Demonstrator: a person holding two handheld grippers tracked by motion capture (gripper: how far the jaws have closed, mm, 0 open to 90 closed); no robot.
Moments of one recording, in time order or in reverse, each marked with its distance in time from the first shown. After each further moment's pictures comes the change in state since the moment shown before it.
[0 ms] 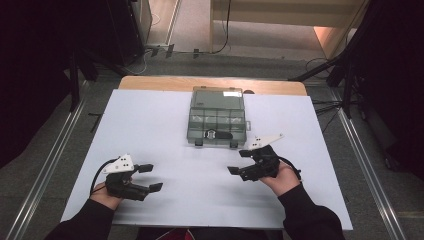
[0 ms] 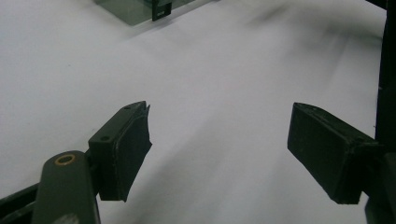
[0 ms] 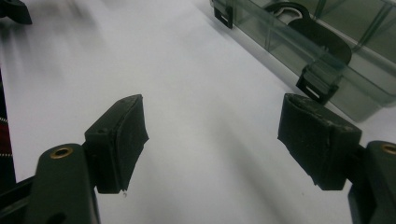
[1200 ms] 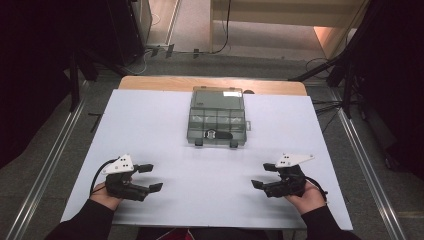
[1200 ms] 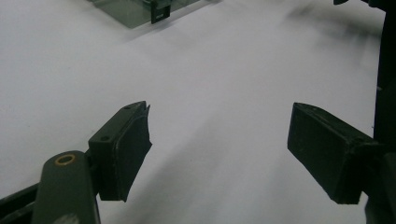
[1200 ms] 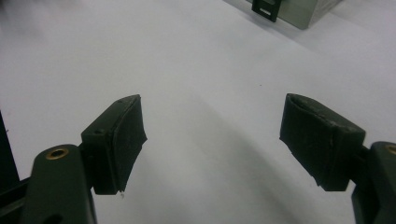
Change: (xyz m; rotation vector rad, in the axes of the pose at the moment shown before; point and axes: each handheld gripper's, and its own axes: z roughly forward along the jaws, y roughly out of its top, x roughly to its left) left arm -0.002 0.000 0.000 -0.010 0.000 -0.001; right arm -0.008 -0.068 -0.041 -0.039 -0.078 0.060
